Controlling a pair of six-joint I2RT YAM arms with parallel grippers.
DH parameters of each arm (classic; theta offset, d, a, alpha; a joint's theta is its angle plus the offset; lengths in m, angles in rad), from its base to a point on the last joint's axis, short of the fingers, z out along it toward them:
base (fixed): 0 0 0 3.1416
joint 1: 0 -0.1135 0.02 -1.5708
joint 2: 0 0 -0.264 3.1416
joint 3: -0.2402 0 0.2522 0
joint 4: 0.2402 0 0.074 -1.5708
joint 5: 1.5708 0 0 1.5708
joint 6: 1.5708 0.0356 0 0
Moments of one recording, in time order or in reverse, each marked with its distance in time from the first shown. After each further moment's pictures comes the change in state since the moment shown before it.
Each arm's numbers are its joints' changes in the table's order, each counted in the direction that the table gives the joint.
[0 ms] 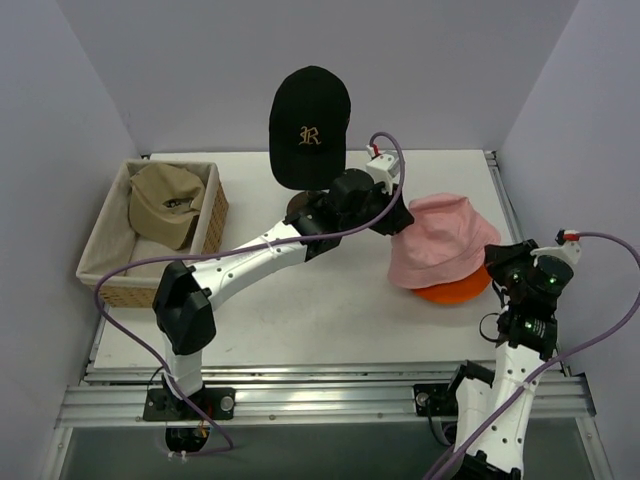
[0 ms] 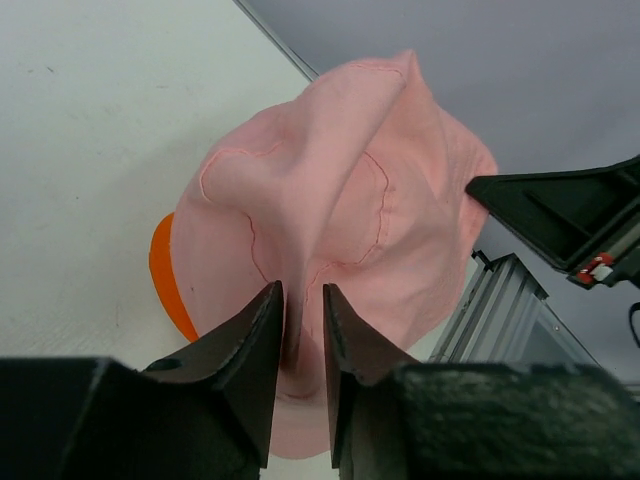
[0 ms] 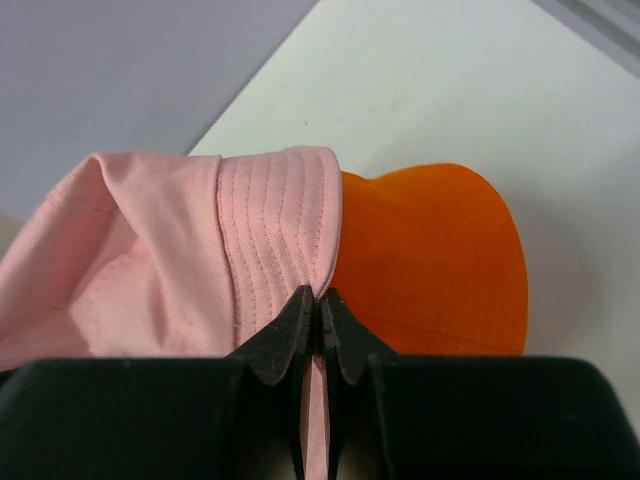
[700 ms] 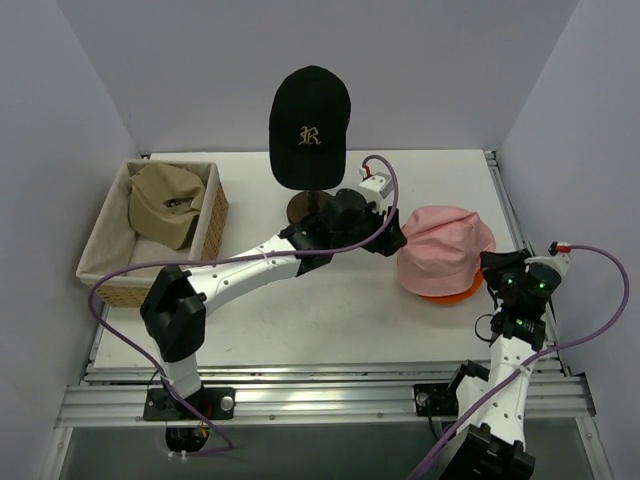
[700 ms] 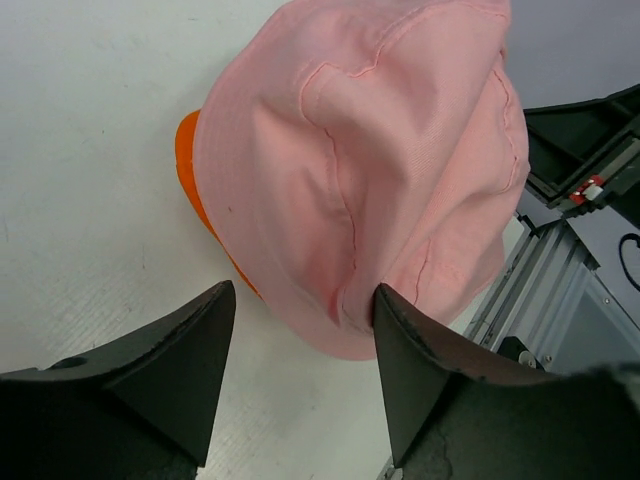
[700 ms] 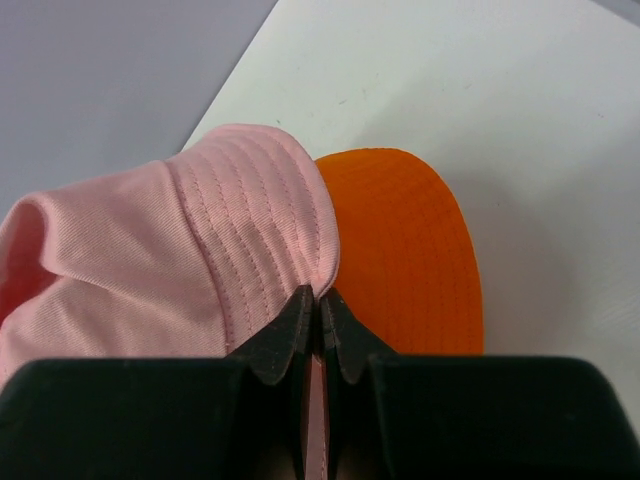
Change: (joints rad) left arm 0.012 0.061 0.203 -0.064 -0.034 0.027; right arm 0.040 -0.070 0.221 -0.249 -0.014 0.072
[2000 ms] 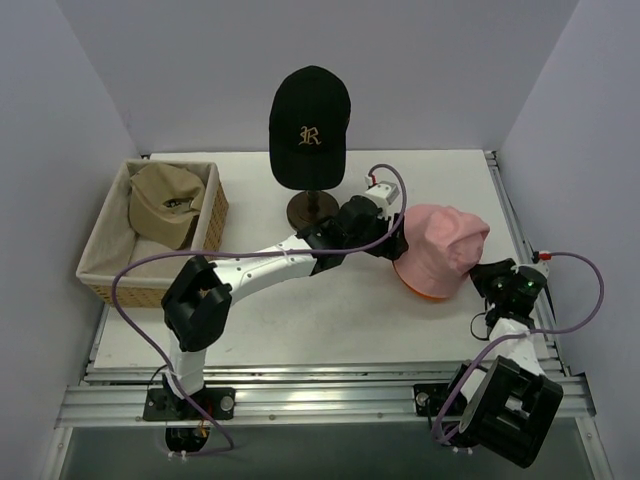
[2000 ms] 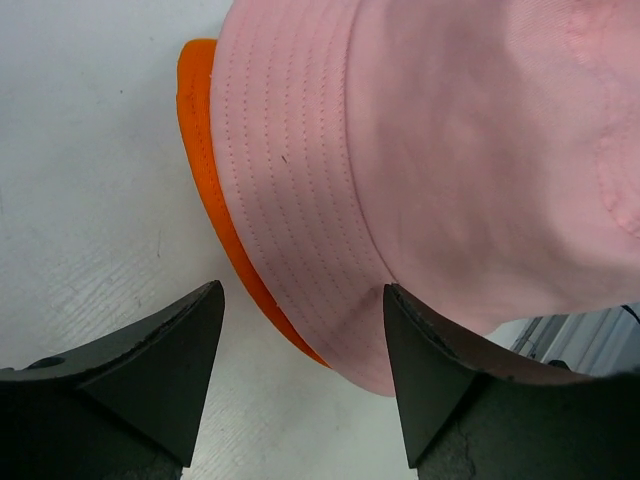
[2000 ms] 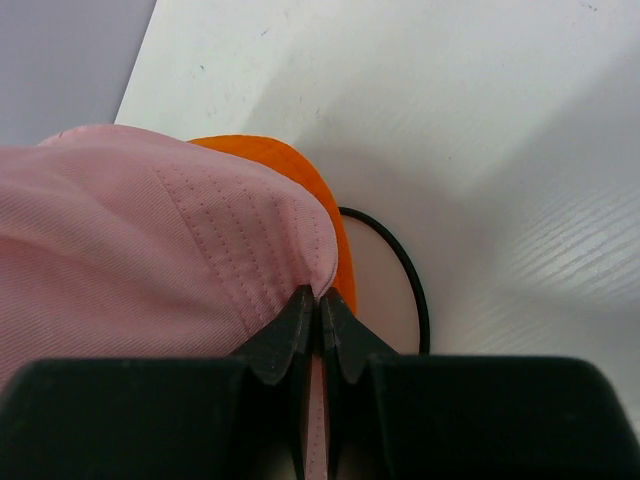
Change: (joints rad) left arm 0.004 -0.105 -0.014 -0.011 -0.064 -0.025; right arm 0.013 -0.338 0.179 -0.376 -0.068 0.031
